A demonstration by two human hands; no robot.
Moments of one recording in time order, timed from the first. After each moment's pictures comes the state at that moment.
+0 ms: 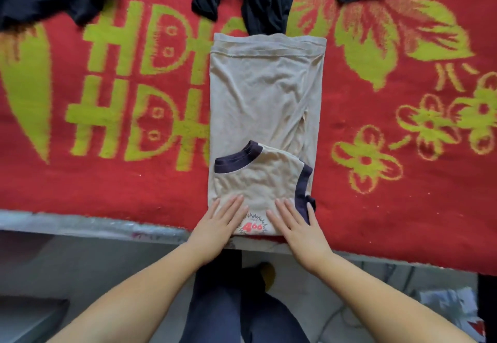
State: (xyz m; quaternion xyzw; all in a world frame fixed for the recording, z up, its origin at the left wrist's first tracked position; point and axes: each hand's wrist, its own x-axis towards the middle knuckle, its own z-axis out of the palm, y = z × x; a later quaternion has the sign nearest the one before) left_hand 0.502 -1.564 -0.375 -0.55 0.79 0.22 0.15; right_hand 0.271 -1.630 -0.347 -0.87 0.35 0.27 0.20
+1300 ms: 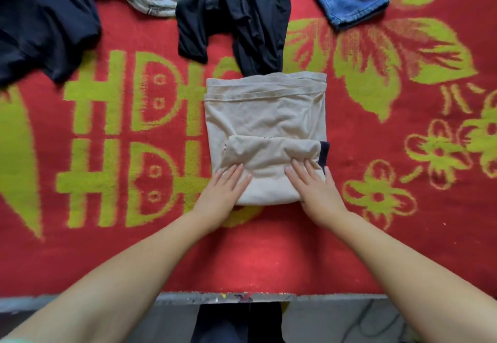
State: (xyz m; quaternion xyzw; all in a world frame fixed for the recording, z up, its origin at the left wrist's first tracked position) left_hand 0.569 -1.744 -0.369 -0.55 0.80 0.20 0.14; right_hand 0.325 -1.801 -0.358 -0.82 0.47 0.25 0.20
